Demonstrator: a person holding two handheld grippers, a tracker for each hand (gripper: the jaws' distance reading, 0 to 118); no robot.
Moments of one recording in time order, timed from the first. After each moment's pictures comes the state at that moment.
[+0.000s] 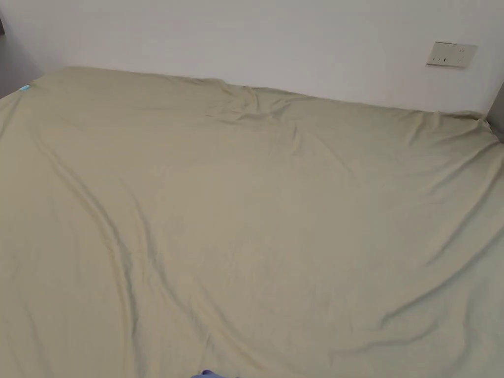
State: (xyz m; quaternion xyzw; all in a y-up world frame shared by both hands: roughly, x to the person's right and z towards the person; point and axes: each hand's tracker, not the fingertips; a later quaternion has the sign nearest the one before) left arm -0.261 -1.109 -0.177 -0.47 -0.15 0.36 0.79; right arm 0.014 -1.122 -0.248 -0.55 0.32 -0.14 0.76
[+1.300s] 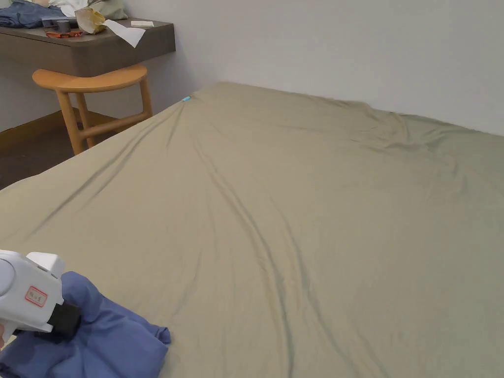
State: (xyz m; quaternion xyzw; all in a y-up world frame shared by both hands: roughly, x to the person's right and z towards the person) left arm -0.609 -1.027 -0.157 -0.54 0.23 0.13 0.80; right arm 0.020 -1.063 -0.249 -0.51 0.23 -0.11 0.82
